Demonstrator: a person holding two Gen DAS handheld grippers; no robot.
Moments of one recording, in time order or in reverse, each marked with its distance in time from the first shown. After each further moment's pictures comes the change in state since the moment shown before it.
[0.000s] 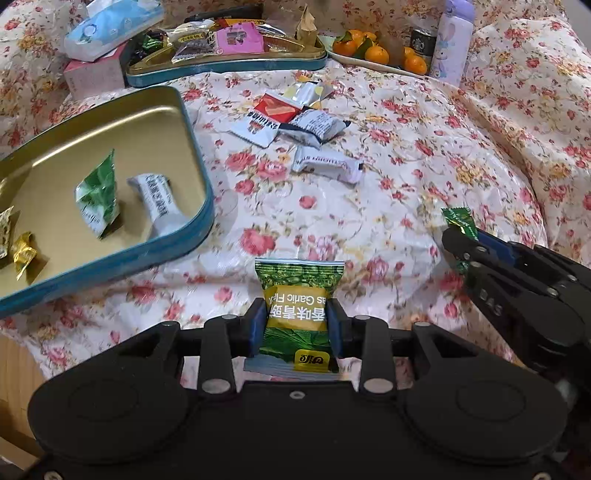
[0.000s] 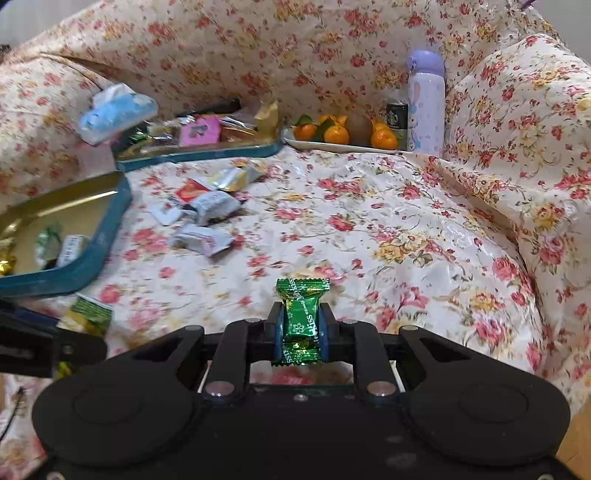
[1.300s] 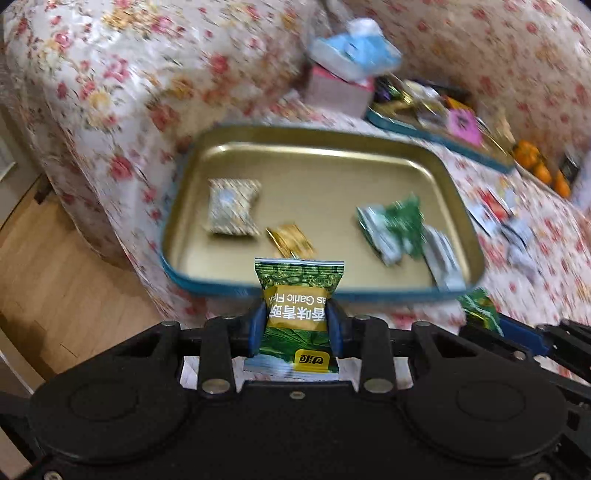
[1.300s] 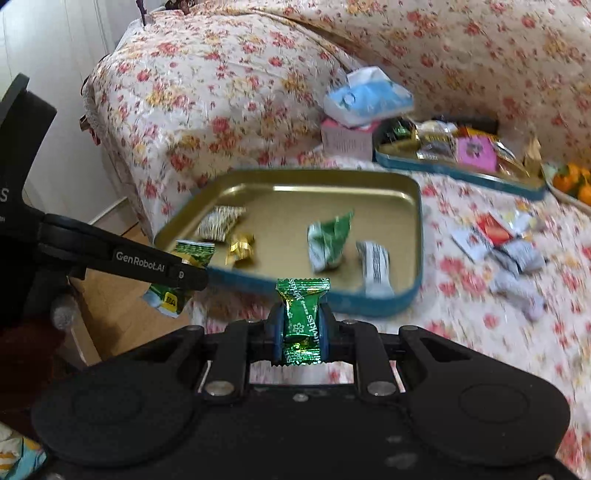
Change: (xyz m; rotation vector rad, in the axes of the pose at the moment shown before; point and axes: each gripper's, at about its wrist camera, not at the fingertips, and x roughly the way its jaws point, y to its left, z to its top) left arm -0.072 0.182 -0.026 -0.368 -0.151 0.229; right arm -0.026 0.184 0.040 -0.266 0.074 0.524
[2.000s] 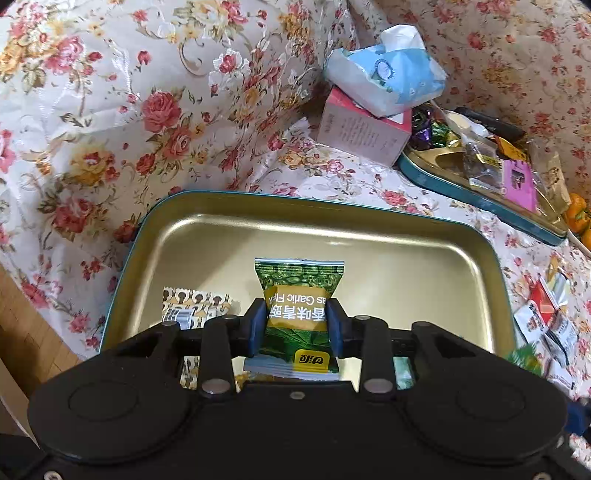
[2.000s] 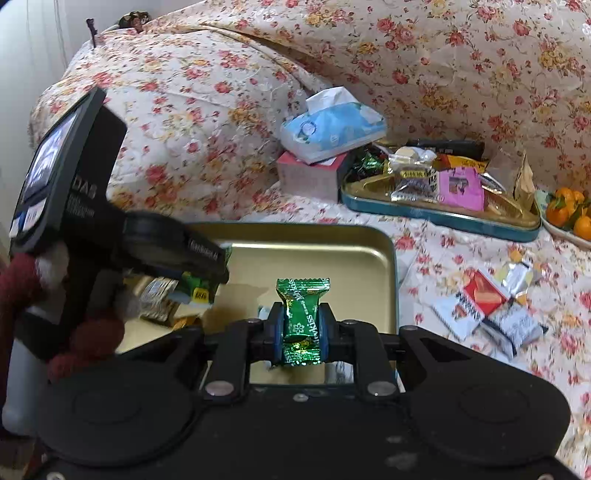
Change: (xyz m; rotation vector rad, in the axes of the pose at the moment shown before) left arm 0.092 -0.020 0.090 -0.054 0.010 0.044; right arm 0.060 -0.031 0.067 0.056 -0.044 -0.099
